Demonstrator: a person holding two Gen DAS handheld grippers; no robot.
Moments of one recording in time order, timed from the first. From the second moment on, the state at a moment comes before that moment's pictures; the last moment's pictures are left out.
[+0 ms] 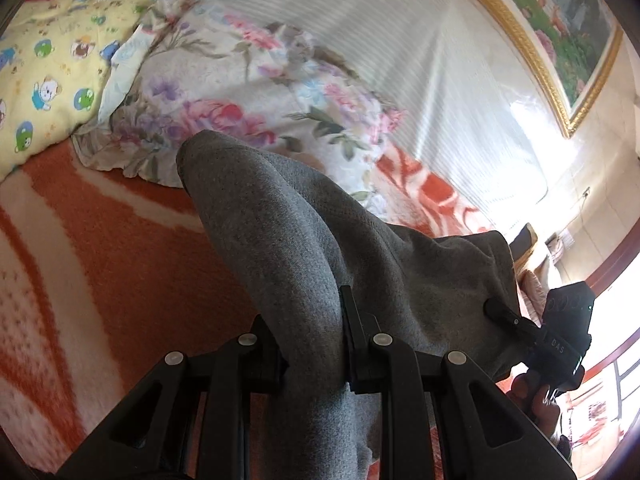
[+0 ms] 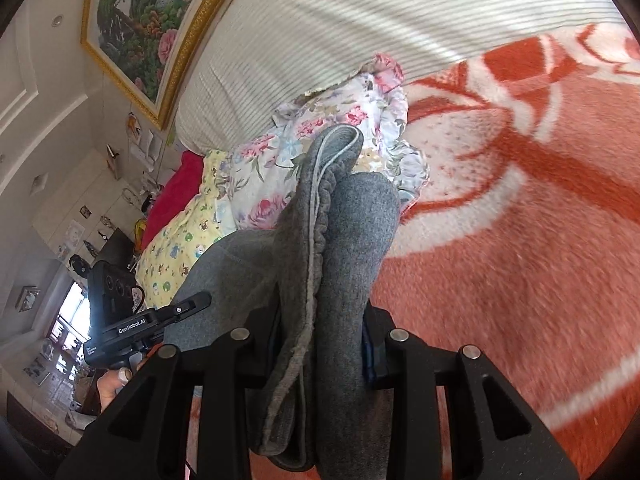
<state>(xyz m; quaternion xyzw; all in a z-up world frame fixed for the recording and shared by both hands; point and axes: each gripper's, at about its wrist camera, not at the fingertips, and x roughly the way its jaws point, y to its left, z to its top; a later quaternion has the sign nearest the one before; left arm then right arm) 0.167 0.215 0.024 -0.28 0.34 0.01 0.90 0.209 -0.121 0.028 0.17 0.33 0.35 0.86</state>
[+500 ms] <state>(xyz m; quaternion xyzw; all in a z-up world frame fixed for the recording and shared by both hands) 0.149 0.233 -0.020 -0.25 0.37 0.04 0.89 0.231 -0.111 -0.004 0.04 0.39 0.26 0.88</state>
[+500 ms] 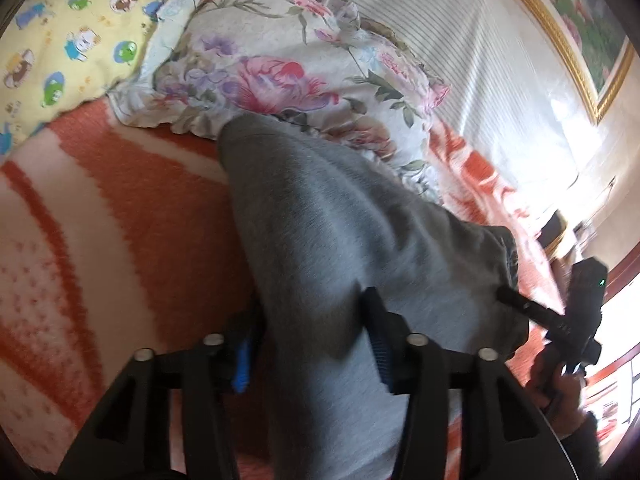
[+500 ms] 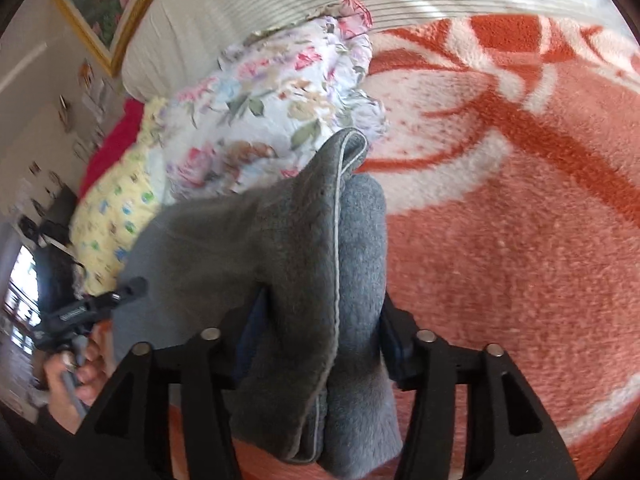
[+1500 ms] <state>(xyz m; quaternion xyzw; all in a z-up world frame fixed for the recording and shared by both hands) 0.088 0.179 -0.009 -0.18 0.39 0.12 0.89 0.153 -0.093 0.030 -0.06 0.33 0.24 0.91</state>
